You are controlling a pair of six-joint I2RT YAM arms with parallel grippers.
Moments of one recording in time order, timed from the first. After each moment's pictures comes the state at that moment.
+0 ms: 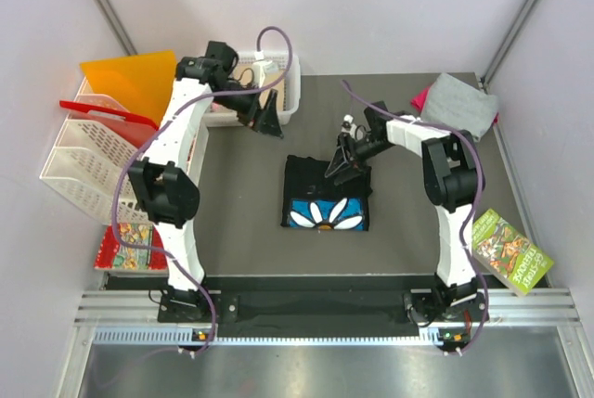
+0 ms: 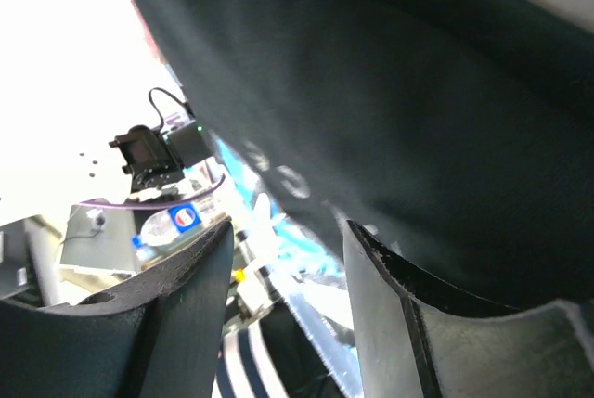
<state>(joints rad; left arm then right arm) -0.18 1.99 2.10 -1.32 0.83 0.35 0.32 2.18 1.55 -0.75 -0.98 0.33</state>
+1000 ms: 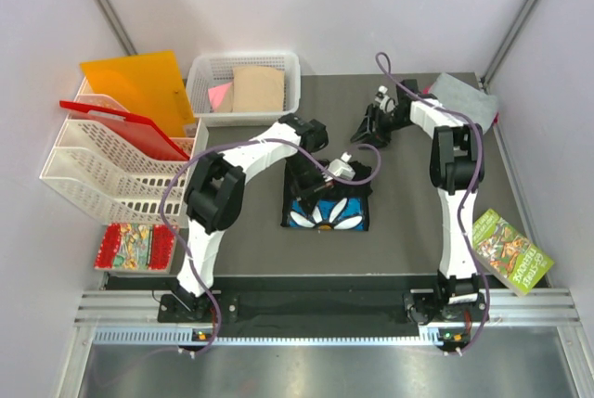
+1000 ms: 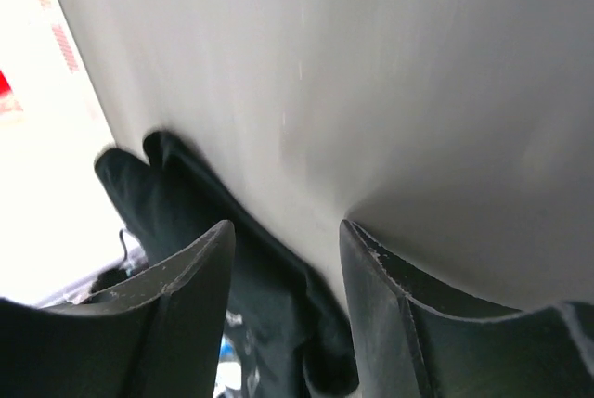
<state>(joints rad) -0.66 2.12 1.77 -1.34 0.63 0.64 0.11 2.44 1.96 -0.71 -0.80 0.33</state>
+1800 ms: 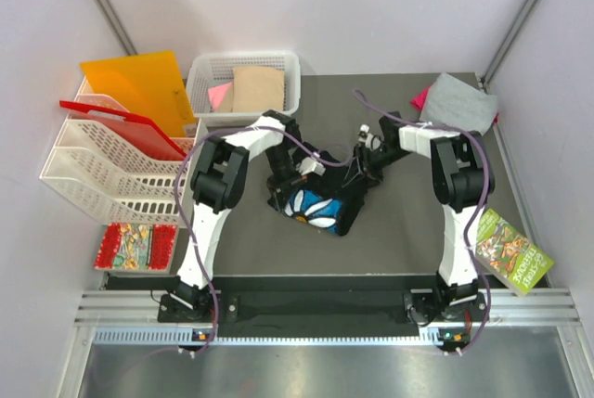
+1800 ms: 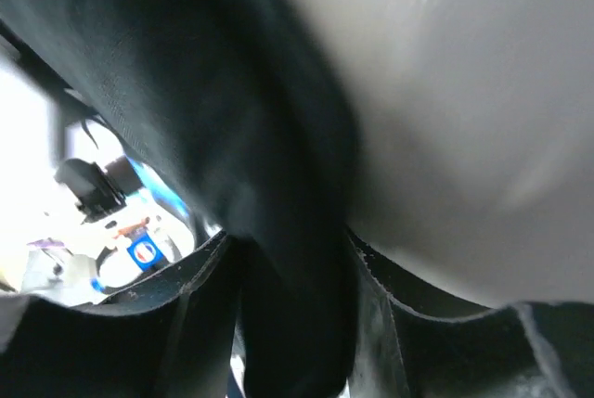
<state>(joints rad) -0.50 2.34 1.81 -1.42 0.50 0.64 0.23 2.15 1.43 -0.70 -0.83 0.28</state>
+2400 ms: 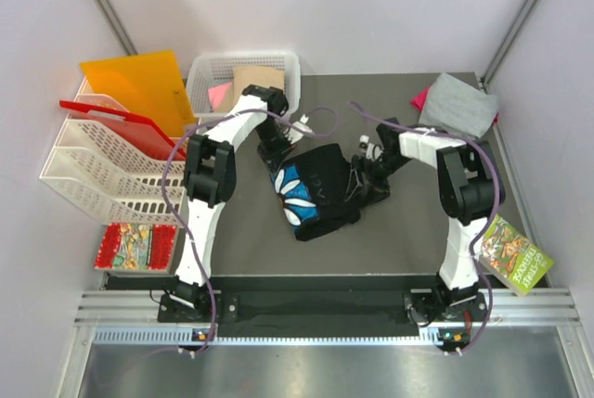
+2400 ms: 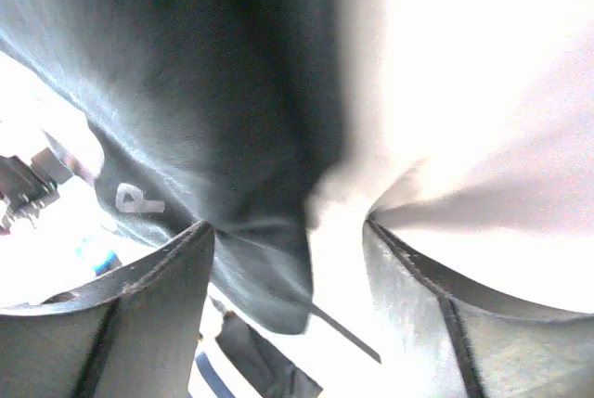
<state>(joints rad) -0.36 2.39 2.11 -1.39 0.34 0.68 0.31 1.99 1.28 -0.81 -0.66 0.25</state>
